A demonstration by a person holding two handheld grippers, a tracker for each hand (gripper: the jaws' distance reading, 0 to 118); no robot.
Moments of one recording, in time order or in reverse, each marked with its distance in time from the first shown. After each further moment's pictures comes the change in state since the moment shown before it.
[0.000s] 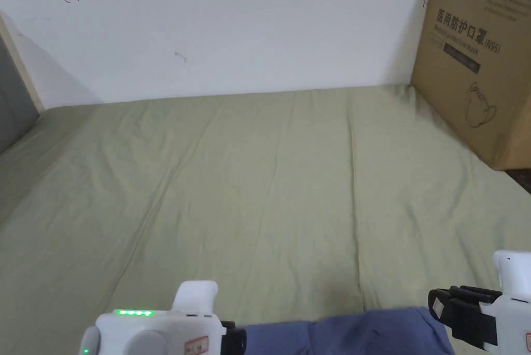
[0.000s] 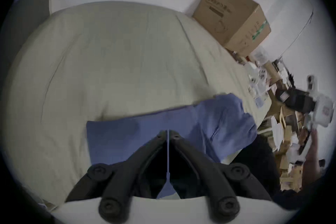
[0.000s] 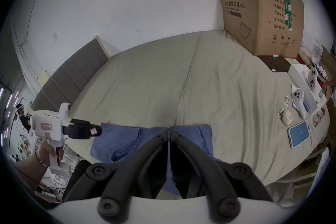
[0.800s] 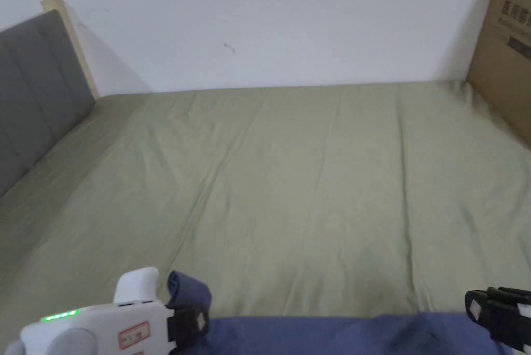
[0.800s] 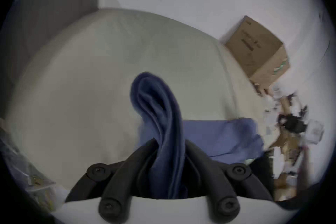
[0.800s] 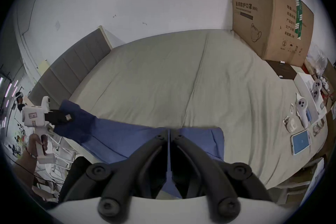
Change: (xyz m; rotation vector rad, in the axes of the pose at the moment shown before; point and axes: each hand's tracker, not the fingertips) left arm -0.079 -0.025 0.076 0.178 -0.009 0.263; right arm -0.036 0.005 -0.015 -0.038 -0.005 0.070
